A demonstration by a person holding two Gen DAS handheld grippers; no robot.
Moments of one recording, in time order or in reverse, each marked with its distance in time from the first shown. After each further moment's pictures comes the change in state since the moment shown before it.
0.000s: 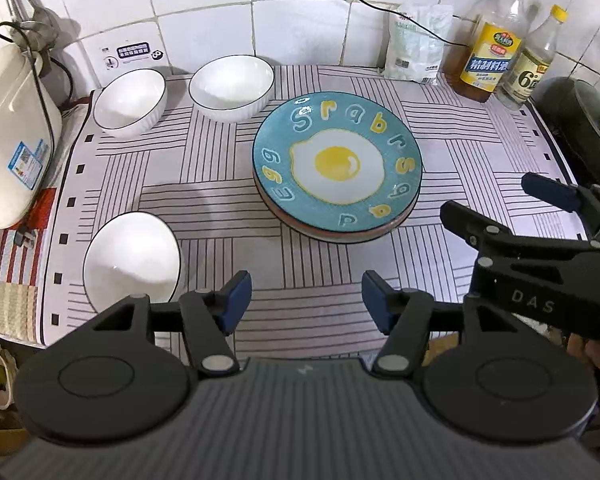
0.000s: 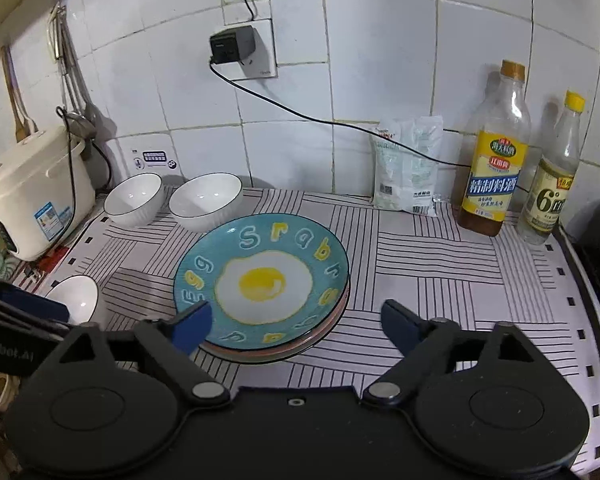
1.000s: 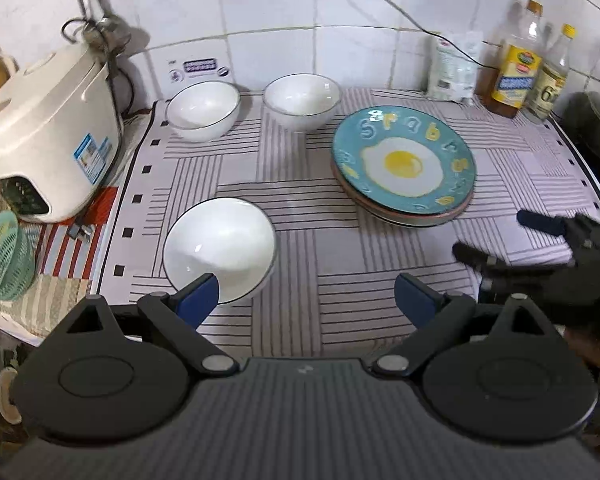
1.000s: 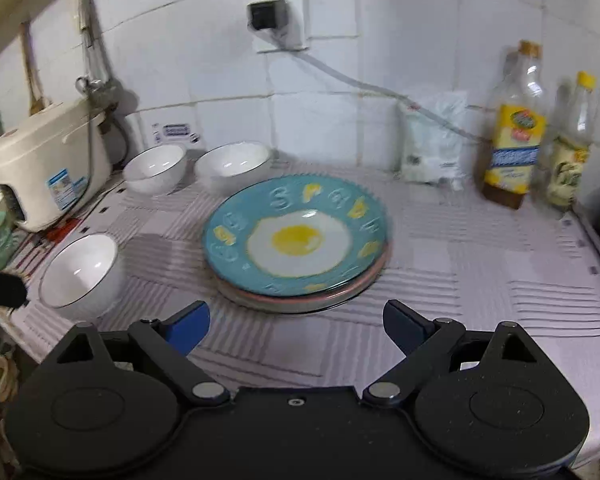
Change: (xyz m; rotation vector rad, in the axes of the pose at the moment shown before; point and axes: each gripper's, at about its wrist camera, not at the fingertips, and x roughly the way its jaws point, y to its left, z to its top) left arm -0.021 0.073 -0.057 -0.004 -0.149 0.073; right arm 0.020 0.037 -0.056 -0.017 -0.022 0.024
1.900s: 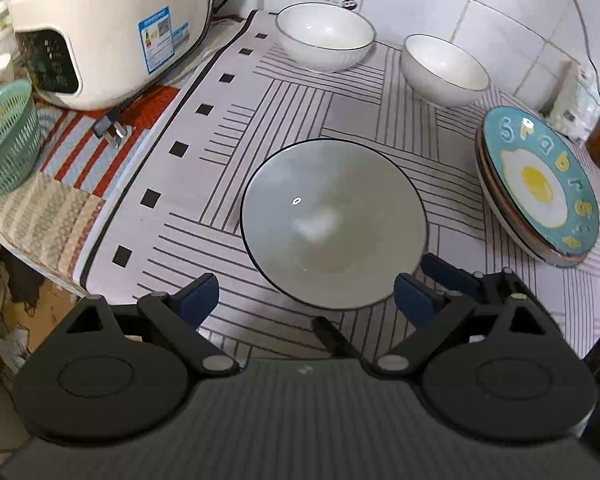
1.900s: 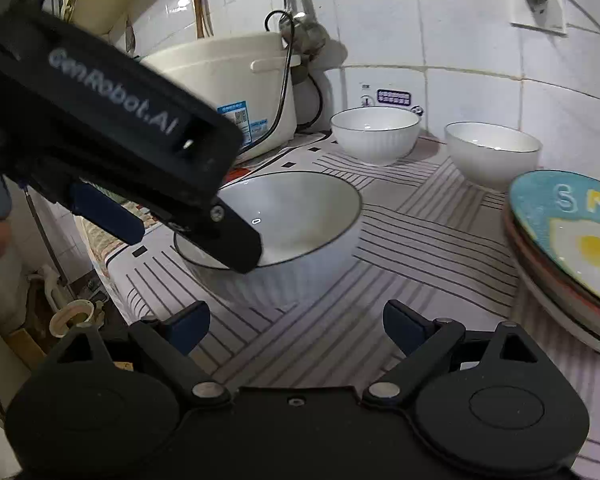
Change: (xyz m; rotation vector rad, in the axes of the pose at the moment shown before) left arm 0.102 0.095 -0.027 -0.327 0.080 0.062; right arm 0.117 0.155 -0.043 -0.241 -0.076 0.356
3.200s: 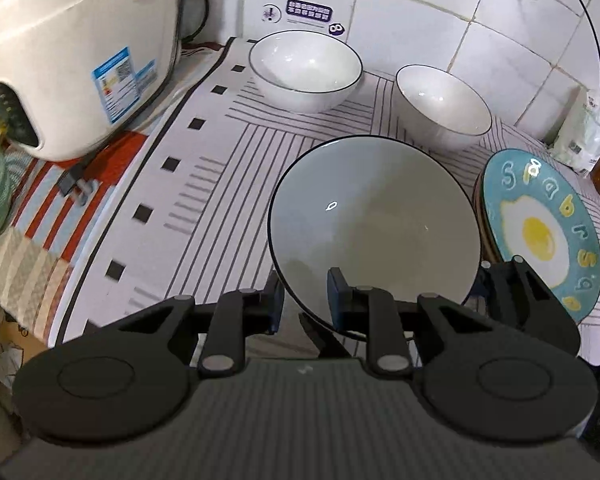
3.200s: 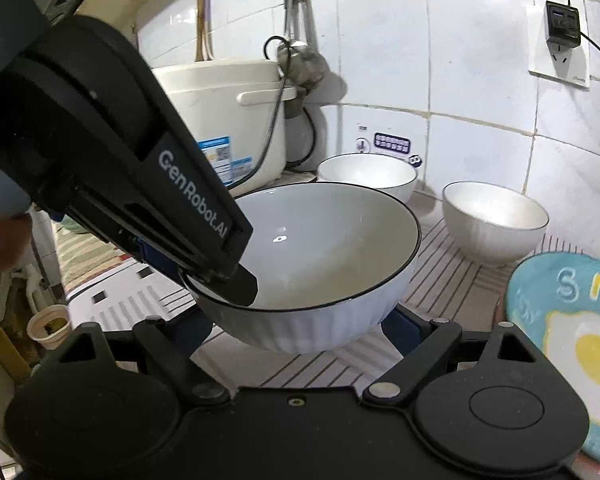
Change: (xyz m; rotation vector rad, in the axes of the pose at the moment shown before) left arm 0.027 -0.022 0.059 0.023 -0.027 -0.015; right arm 0.025 -0.017 0.043 -0.093 -0.072 -0.062
